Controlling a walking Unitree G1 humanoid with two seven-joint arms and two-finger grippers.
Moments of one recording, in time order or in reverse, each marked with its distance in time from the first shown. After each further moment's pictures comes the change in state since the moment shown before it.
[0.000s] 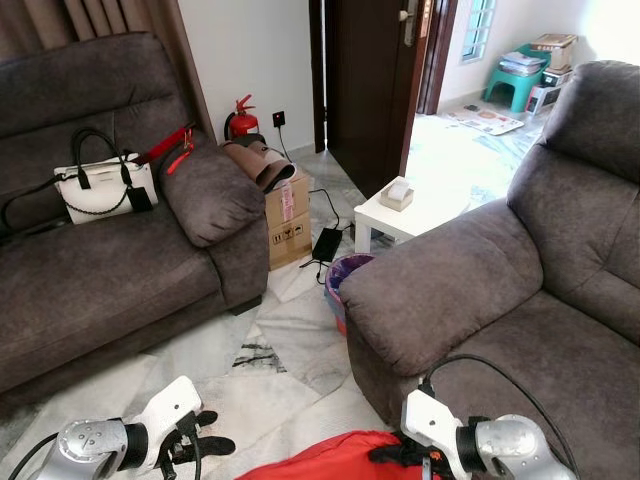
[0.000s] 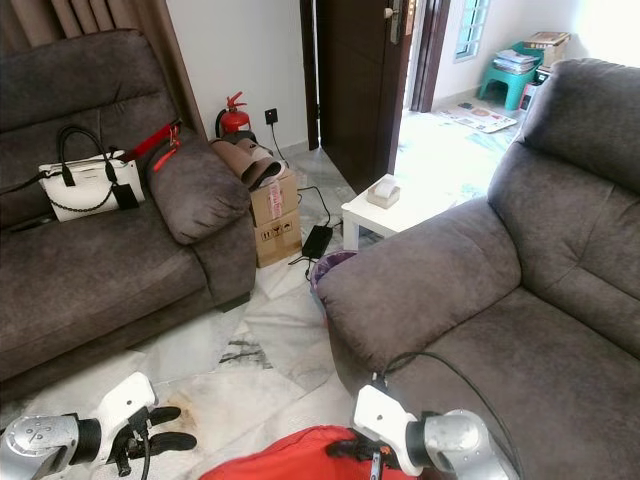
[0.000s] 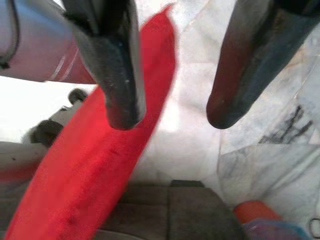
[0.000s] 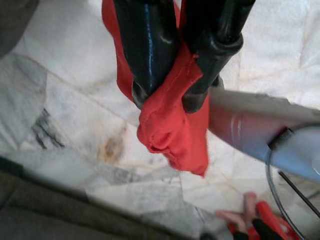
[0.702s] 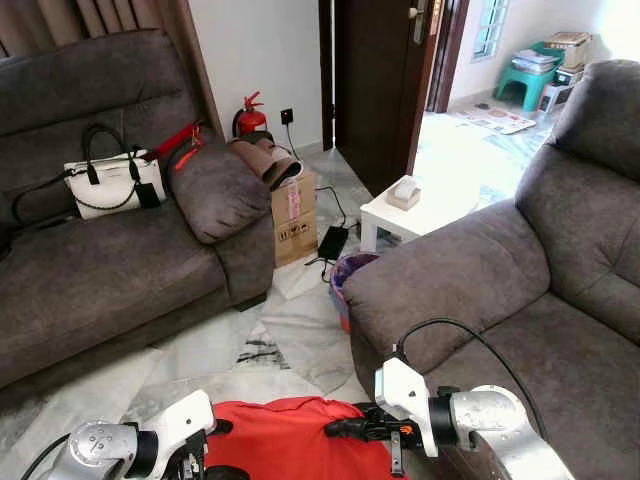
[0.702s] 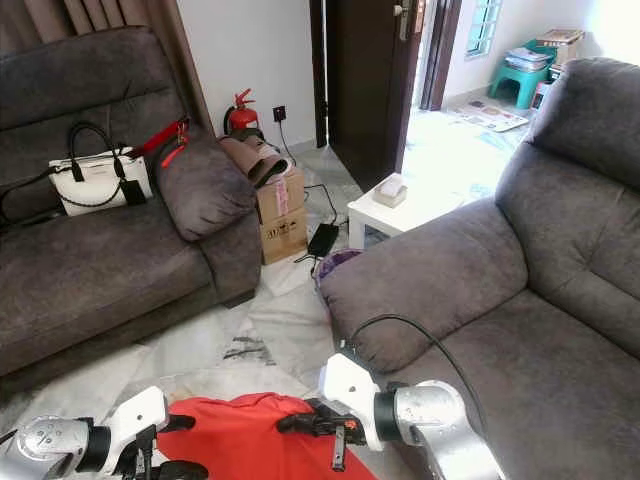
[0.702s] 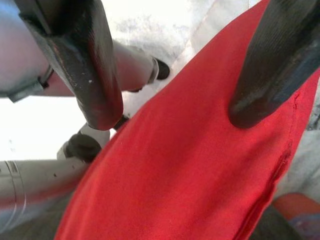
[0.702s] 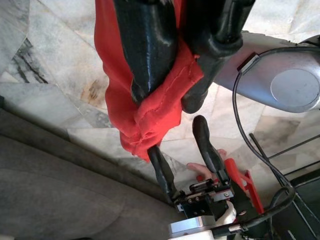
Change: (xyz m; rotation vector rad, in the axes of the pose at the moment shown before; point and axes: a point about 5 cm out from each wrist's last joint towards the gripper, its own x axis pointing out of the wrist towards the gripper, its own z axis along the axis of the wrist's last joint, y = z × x) left arm 0.003 -0.011 0.001 0.085 0.013 -0.148; right arm 0.012 0.014 0.063 -0.061 -0.190 0.094
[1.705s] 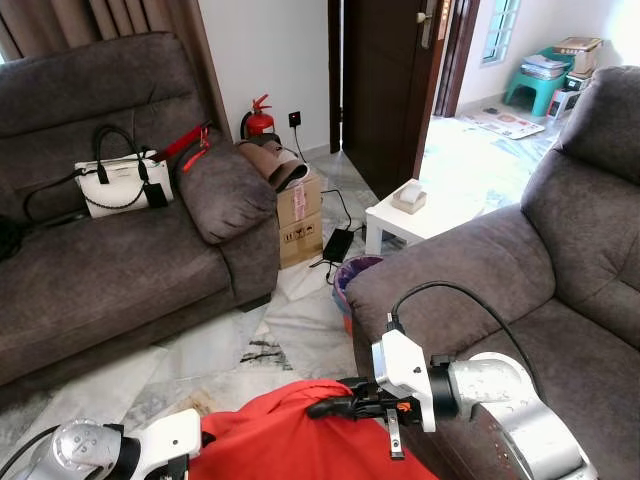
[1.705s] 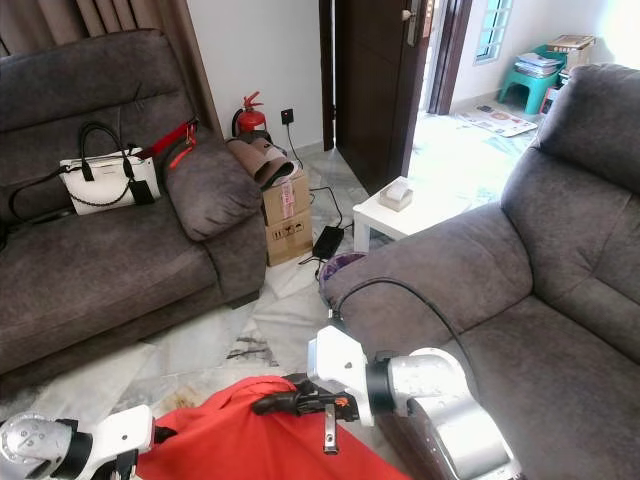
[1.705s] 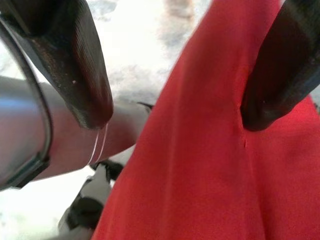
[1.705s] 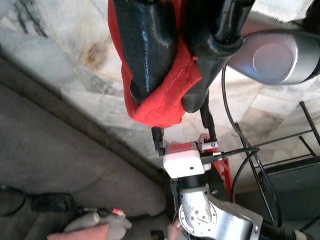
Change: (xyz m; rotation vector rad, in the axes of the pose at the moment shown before) left arm -0.011 -0.006 -0.012 0.186 0.179 -0.062; right arm -0.008 0.003 0.050 -0.114 -0.093 0.090
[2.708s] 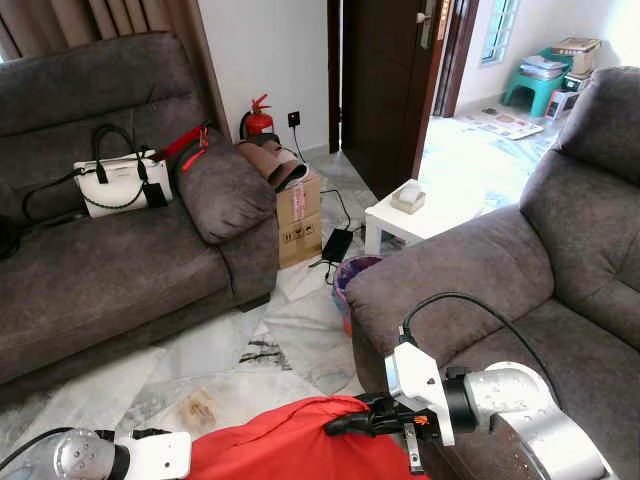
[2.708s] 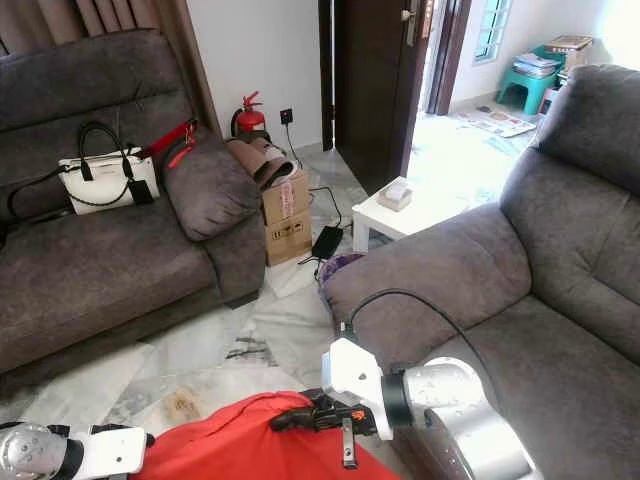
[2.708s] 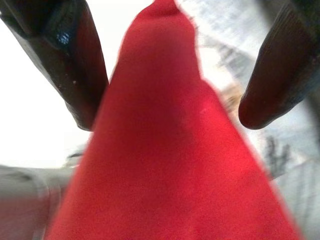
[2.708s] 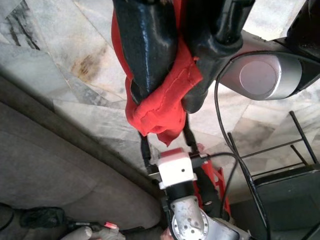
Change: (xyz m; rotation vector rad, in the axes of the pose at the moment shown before) left arm 0.002 0.008 -0.023 0.183 0.205 0.106; right arm -0.009 0.007 -0.005 0.020 0.039 0.022
